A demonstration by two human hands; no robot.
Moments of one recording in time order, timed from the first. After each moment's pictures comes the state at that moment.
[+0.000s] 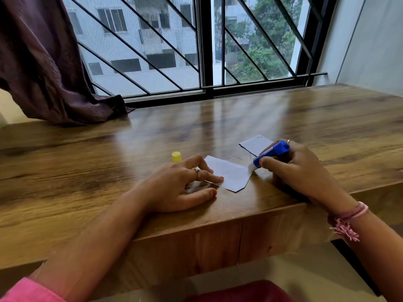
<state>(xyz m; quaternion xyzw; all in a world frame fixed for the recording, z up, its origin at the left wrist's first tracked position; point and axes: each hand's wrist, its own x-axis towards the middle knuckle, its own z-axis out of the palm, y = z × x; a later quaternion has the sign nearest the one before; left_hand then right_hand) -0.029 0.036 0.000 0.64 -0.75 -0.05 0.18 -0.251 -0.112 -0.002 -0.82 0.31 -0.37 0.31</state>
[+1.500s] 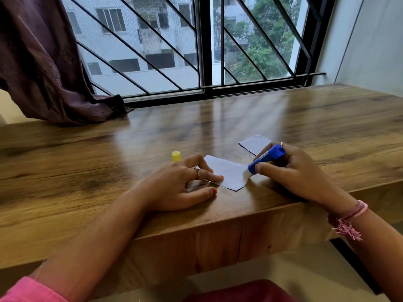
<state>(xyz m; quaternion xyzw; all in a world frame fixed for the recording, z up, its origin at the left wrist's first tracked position) -0.029 0.035 0.001 0.64 -0.74 -0.07 0.18 -0.253 -0.109 -0.004 -0.85 0.23 -0.34 0.34</state>
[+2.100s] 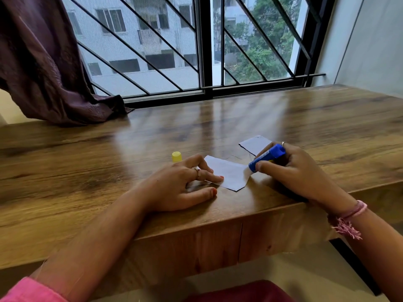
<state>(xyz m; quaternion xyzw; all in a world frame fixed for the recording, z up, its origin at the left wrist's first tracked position) -0.027 0.034 -0.001 0.64 -0.74 -0.06 0.17 -0.252 -0.112 -0.005 -0.83 0.26 -0.35 0.34</state>
